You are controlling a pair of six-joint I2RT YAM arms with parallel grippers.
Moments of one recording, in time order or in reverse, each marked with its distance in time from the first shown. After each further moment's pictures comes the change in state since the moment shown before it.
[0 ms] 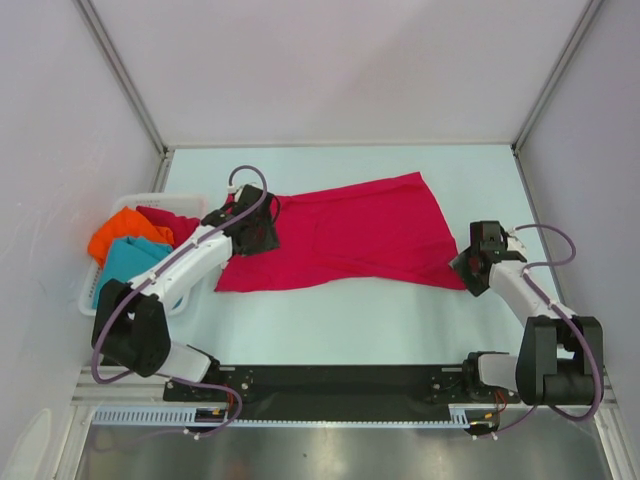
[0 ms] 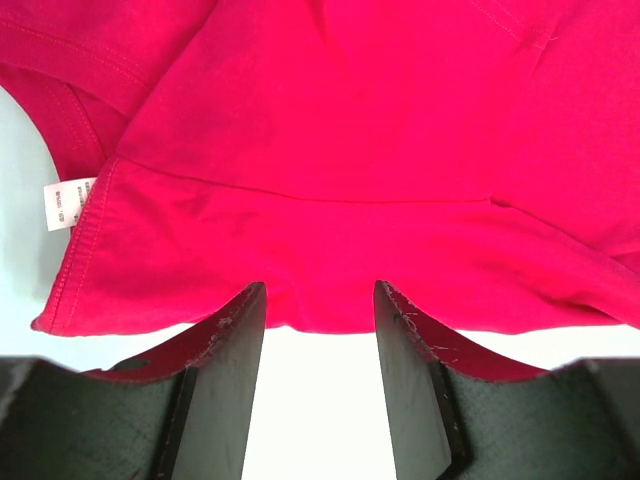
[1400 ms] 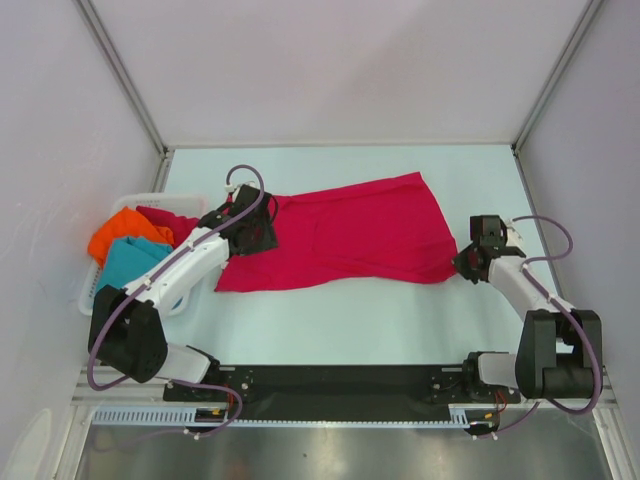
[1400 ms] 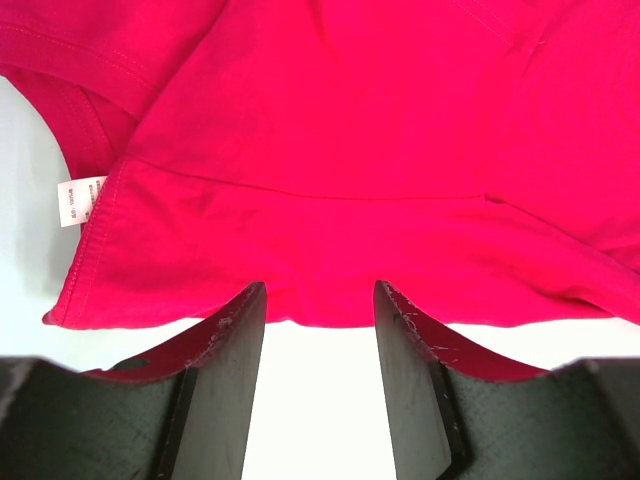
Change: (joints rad) left arm 0.000 -0.035 0.000 -0.012 -0.003 0.007; right arm 0.001 0.030 0.016 0.071 -0.044 -0.036
